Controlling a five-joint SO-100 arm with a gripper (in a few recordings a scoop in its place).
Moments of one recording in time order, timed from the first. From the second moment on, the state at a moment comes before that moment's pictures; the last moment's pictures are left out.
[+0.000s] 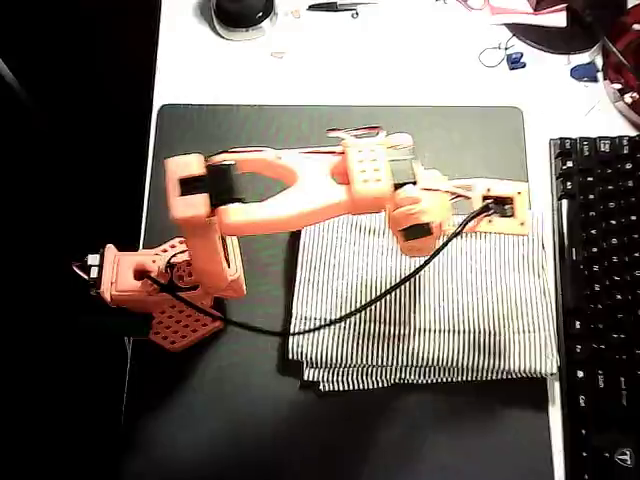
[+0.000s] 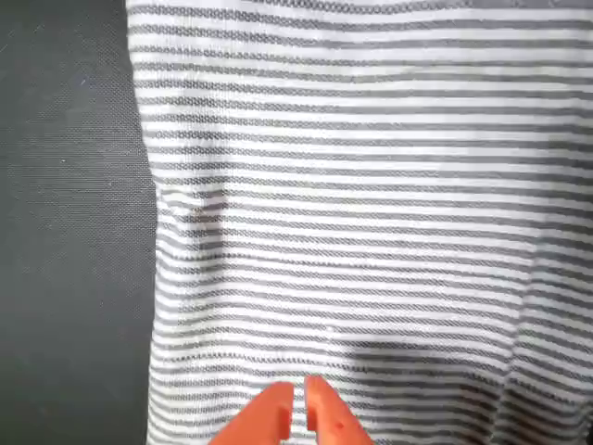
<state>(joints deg) -10.6 98.4 106.4 58.2 -81.2</state>
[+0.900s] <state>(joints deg) -5.4 175.9 165.8 64.0 -81.6</state>
